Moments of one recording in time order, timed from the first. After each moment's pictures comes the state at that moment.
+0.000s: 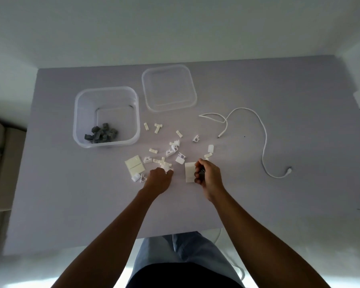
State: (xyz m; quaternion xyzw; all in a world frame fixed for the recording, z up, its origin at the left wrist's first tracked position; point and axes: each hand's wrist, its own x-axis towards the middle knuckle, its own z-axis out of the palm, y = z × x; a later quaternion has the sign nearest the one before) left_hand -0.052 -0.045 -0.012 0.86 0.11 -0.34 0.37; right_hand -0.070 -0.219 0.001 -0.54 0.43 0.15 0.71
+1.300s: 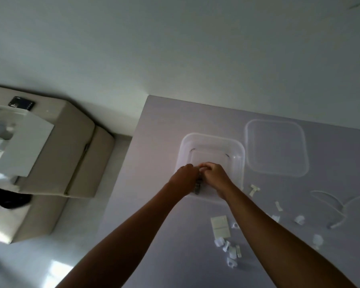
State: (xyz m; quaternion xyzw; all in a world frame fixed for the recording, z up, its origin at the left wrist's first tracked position) left_hand 0.135 0.183 0.013 0.95 -0.09 -0.27 0.13; right_hand 0.157 0.057 0.000 -0.80 0.13 0.34 0.48
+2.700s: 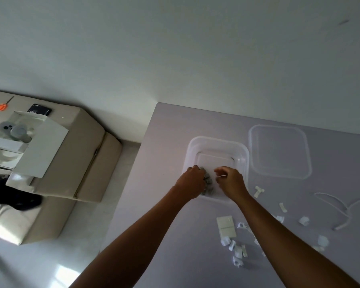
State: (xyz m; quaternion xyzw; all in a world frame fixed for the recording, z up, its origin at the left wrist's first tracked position) left_hand 0.114 0.186 0.029 0.95 -0.06 -0.24 0.18; right_hand 0.137 0.026 0.013 -0.87 0.05 0.21 0.45
